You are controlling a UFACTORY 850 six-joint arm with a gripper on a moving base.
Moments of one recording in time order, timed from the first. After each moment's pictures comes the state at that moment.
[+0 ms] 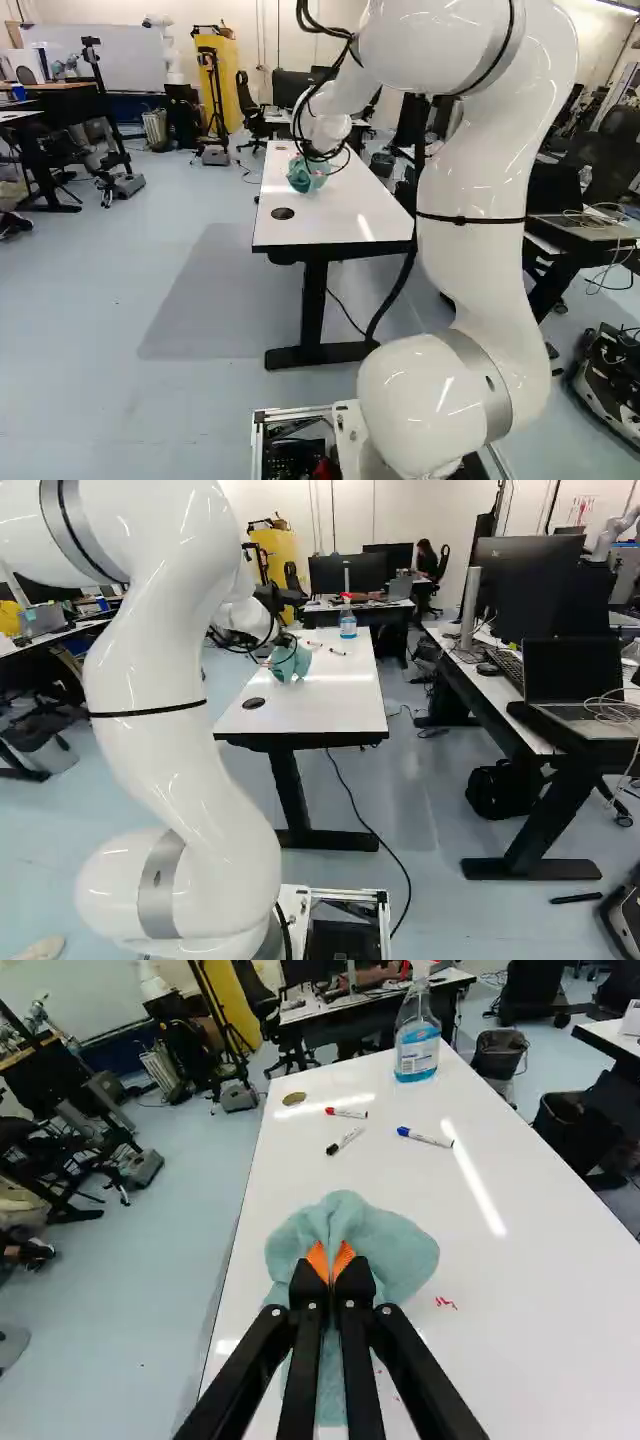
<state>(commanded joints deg) 7.8 -23.2 -69.4 15.3 14.9 0.0</state>
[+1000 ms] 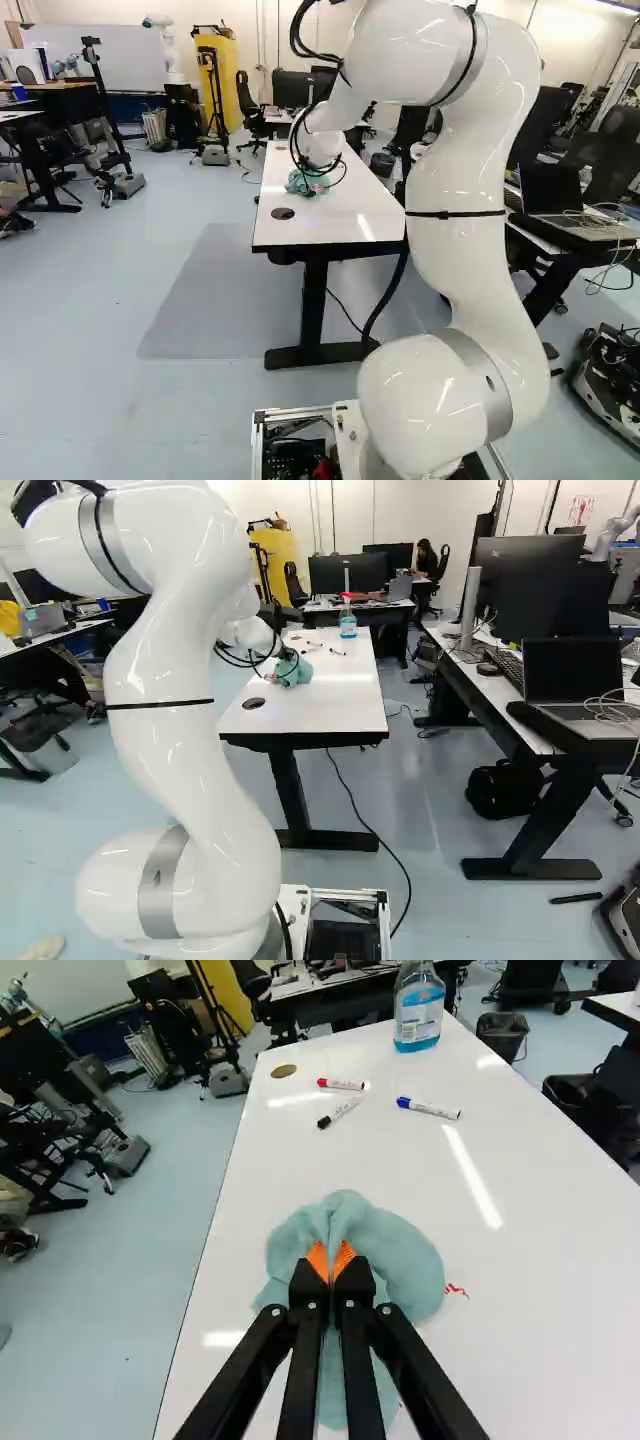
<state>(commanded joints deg) 8.0 -28.6 -69.5 15.3 17.9 0.0</state>
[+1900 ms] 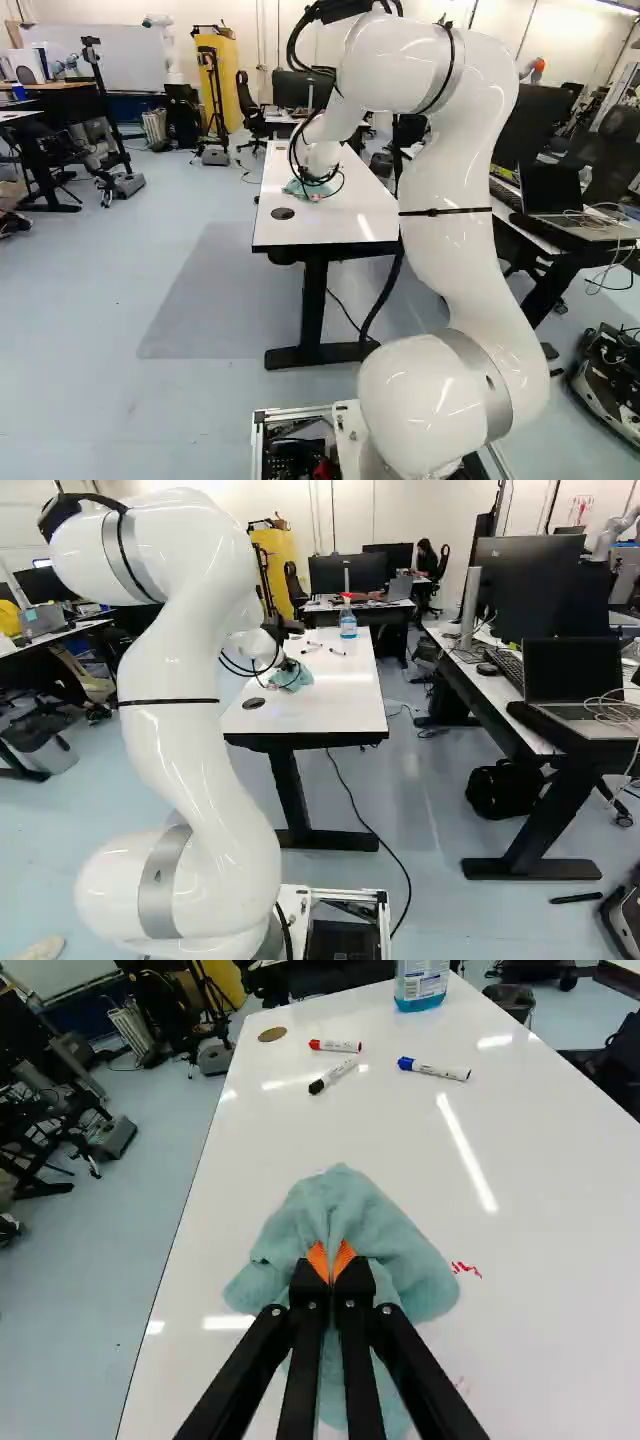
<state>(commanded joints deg) 8.0 -31.9 -70.0 15.3 17.9 0.0</state>
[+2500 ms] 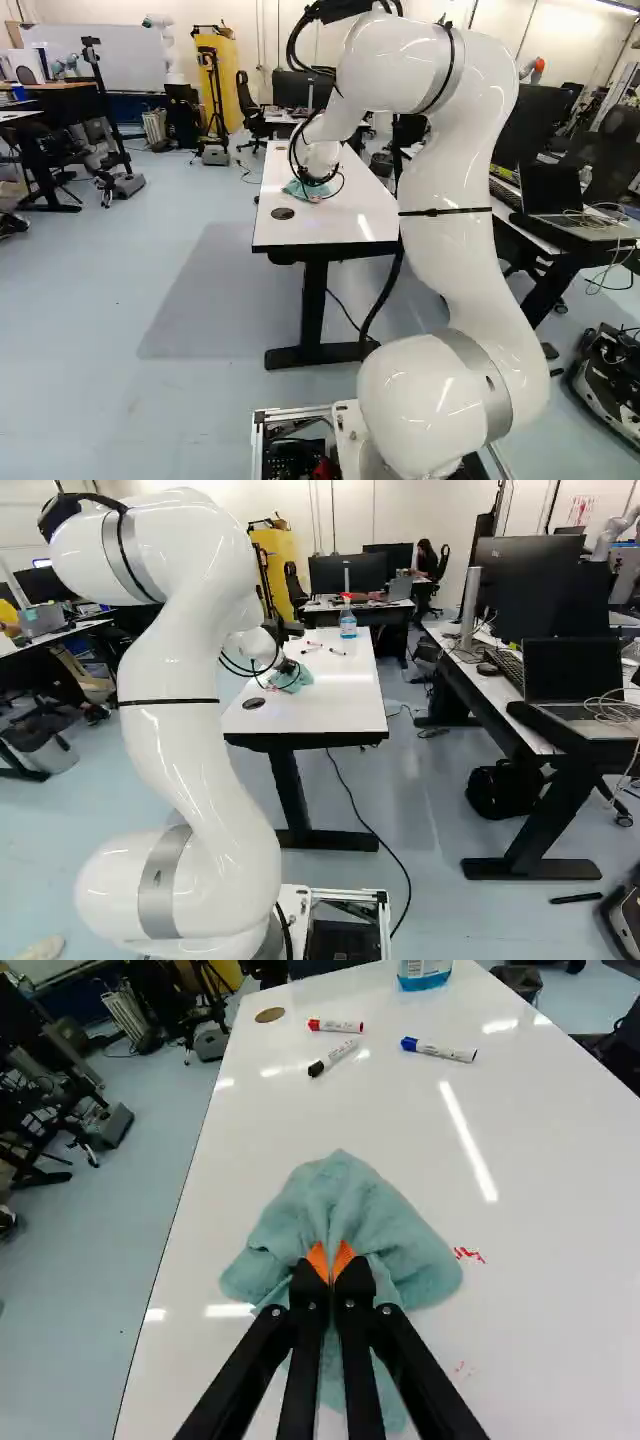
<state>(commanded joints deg) 8.0 -31.9 -70.0 15.3 14.5 0.0</state>
